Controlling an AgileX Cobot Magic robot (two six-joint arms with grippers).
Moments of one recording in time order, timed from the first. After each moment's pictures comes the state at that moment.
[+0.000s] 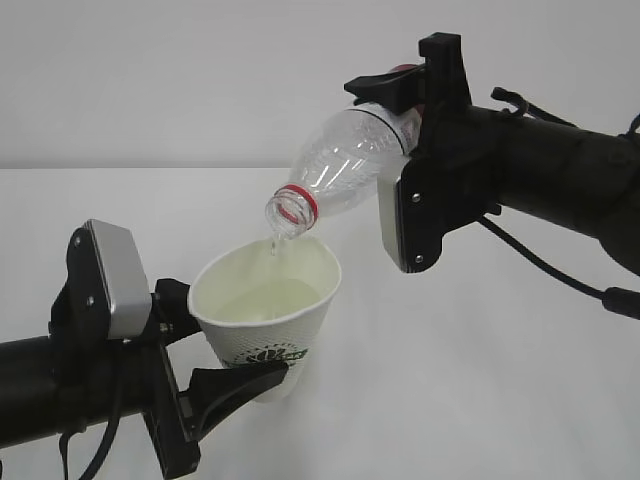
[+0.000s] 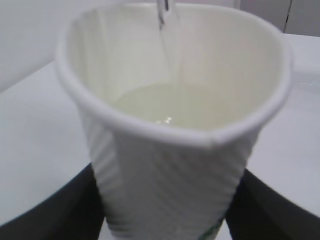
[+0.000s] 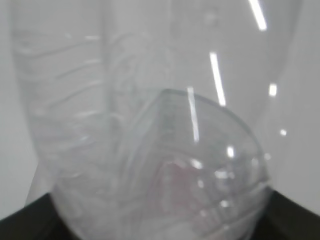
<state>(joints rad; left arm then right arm) -0.56 1.64 -0.35 0.59 -0.98 -0.13 0.44 1.61 -0.79 -0.45 -0.64 -1.32</state>
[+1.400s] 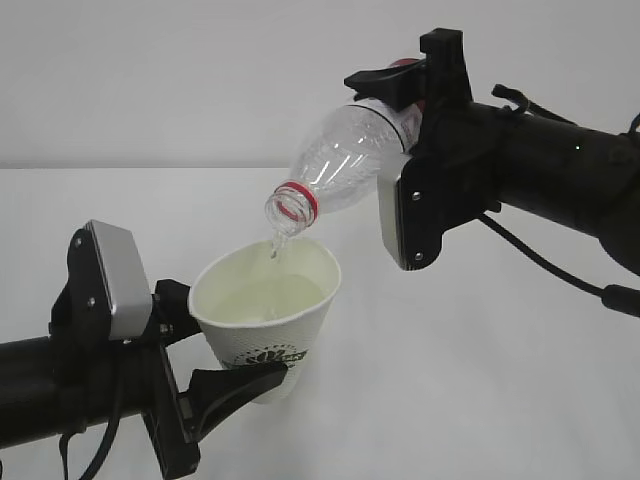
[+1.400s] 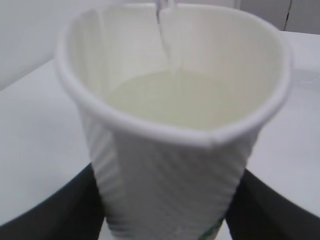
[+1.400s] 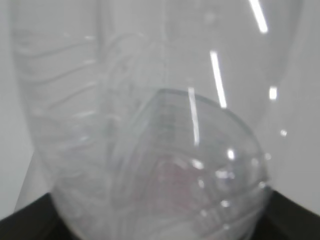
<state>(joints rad) -0.56 1.64 -0.35 0.59 -0.98 -0.13 0.44 1.61 -0.79 -0.44 -0.65 -1.34</state>
